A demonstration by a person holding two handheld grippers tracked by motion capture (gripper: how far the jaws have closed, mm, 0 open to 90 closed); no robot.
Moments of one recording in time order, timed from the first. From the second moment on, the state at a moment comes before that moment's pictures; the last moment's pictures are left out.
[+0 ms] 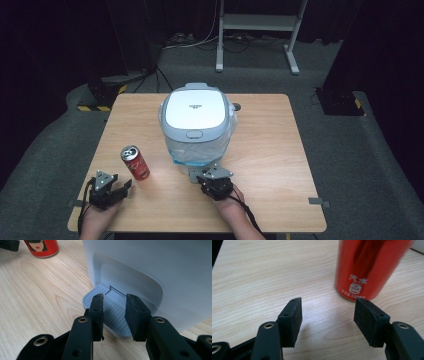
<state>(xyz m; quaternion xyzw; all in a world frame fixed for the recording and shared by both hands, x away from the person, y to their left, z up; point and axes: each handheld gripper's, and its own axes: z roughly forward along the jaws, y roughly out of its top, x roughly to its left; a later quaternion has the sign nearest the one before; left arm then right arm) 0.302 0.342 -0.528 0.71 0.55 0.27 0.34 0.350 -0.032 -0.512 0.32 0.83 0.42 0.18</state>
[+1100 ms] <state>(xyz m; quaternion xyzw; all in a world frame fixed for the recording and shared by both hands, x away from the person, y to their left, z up) 0.305 0.340 -0.531 0.74 0.54 0.24 0.33 0.348 -0.033 -0.520 0.32 0.82 0.43 0.18</state>
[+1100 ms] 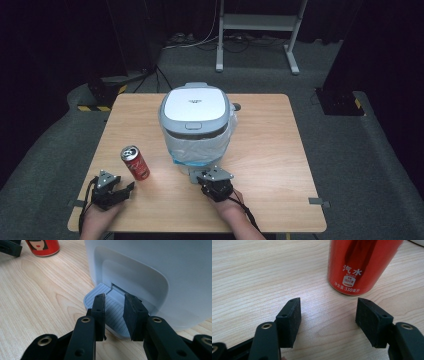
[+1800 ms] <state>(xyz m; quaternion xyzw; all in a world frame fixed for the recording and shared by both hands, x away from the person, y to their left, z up) 0.303 0.331 -0.521 0.74 0.51 0.25 0.36 0.355 -0.027 -0.521 0.33 0.84 0.40 0.16</state>
